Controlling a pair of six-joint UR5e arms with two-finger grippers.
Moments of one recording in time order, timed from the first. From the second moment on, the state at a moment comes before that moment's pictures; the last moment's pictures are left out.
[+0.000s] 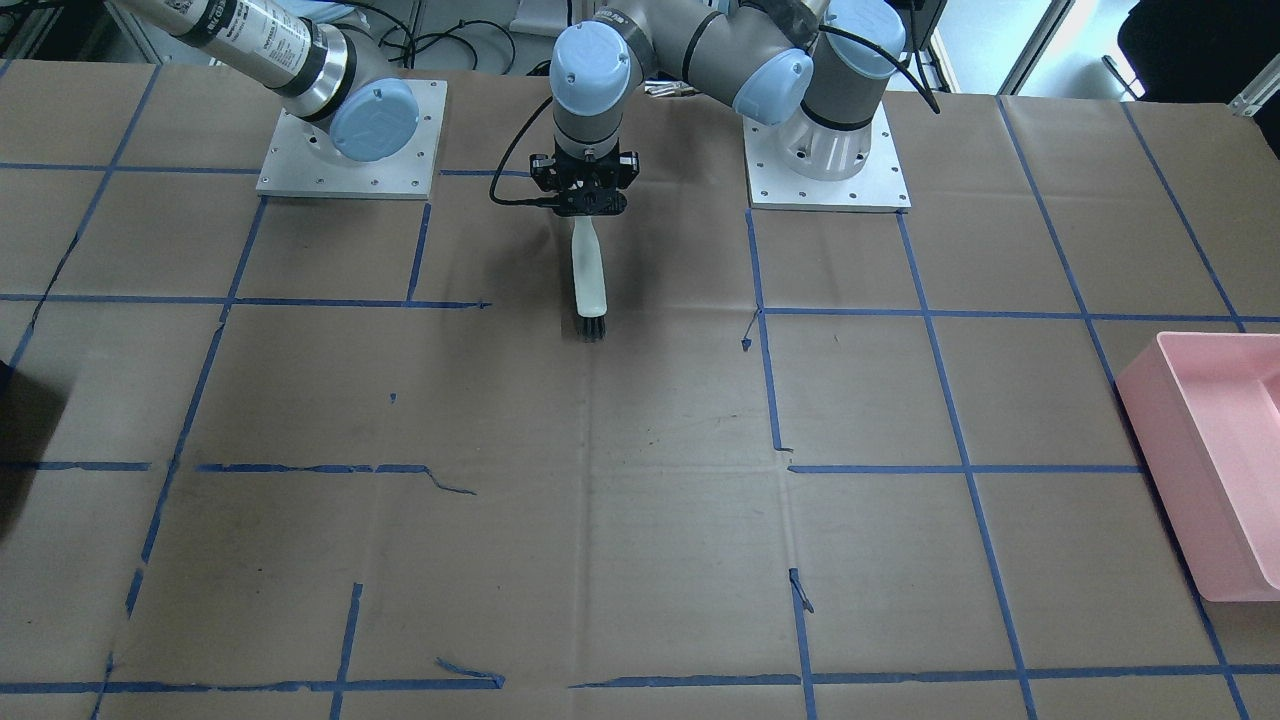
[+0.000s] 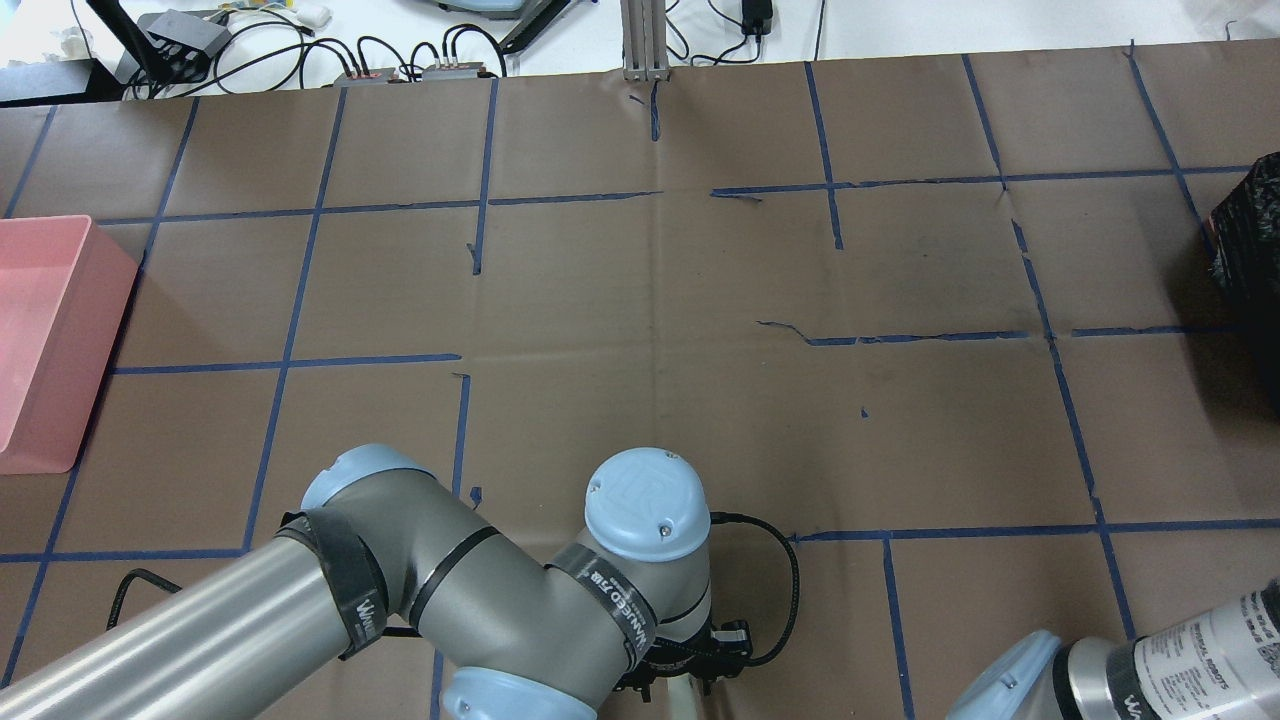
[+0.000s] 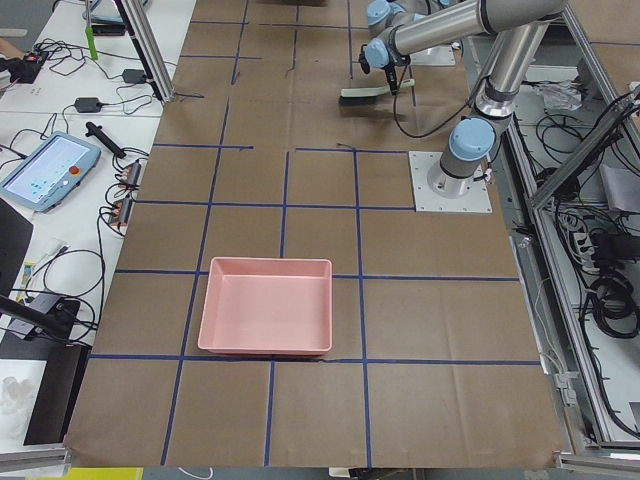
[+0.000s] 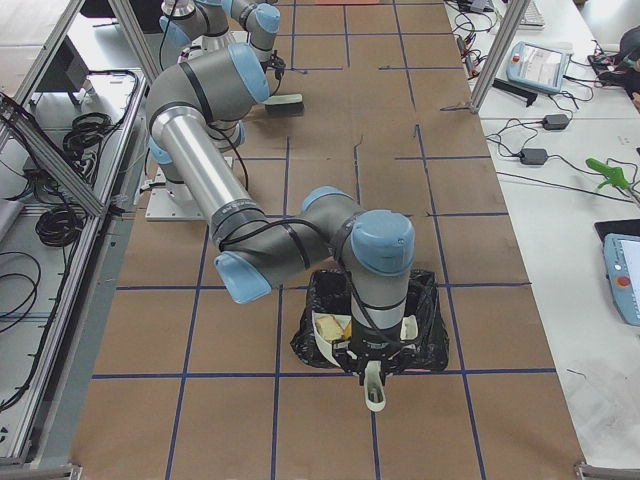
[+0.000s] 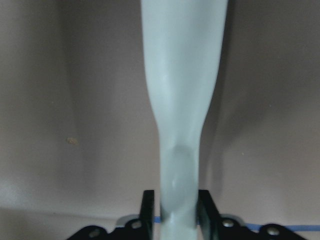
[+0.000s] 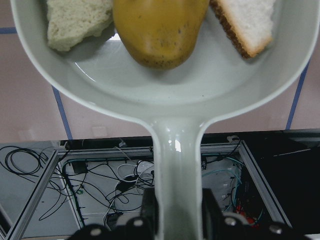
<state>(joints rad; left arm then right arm) -2.24 -1.66 -2.17 -1.14 1.33 -0.71 0.58 -0.96 0.91 -1.90 -1.77 -2.56</state>
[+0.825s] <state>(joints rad) -2.00 -1.48 -2.08 -1.26 1.40 -0.38 0.65 -0.97 0.91 -1.93 -1.93 -2.51</state>
